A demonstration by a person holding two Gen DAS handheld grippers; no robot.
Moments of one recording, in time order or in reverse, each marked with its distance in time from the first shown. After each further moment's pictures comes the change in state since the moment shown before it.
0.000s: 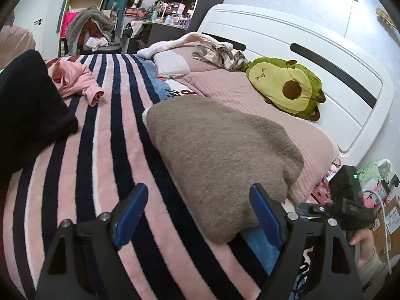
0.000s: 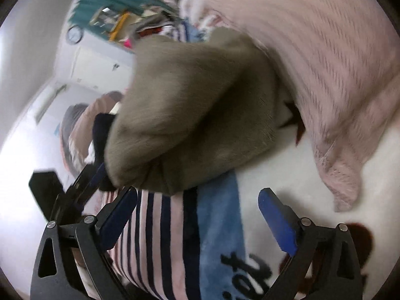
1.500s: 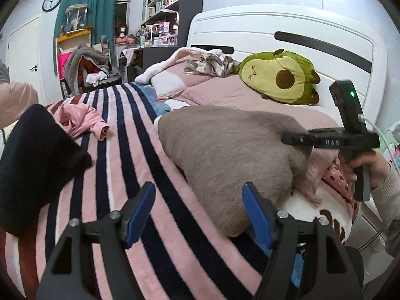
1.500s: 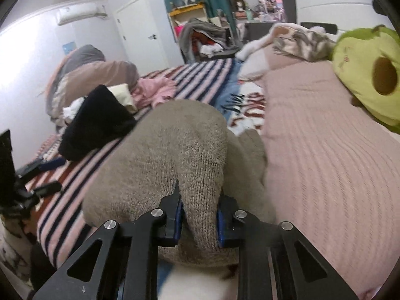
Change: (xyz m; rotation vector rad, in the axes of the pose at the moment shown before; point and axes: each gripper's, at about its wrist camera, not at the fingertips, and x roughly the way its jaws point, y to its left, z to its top) left arm -0.024 -0.057 -0.003 0.218 -0.060 0.133; right arm -0.028 0.074 0.084 -0.719 -0.094 -0.266
